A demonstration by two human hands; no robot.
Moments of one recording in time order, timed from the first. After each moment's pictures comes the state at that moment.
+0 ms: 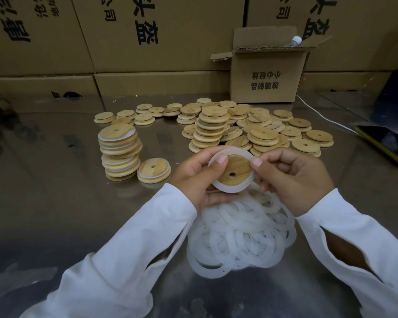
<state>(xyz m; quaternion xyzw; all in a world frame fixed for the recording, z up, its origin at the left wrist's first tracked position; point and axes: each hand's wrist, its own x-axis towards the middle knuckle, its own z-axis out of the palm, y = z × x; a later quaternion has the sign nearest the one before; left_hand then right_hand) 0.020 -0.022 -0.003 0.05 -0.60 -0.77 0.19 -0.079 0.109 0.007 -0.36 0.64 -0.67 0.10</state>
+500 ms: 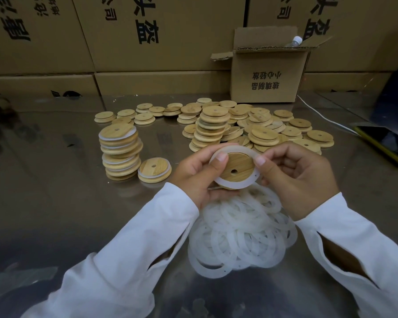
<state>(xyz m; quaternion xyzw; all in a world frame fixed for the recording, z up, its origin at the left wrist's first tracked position) 0.018 -0.021 -0.004 0.04 -0.61 -0.76 0.22 -0.071 0.108 0.008 -0.38 0.64 -0.67 0.02</state>
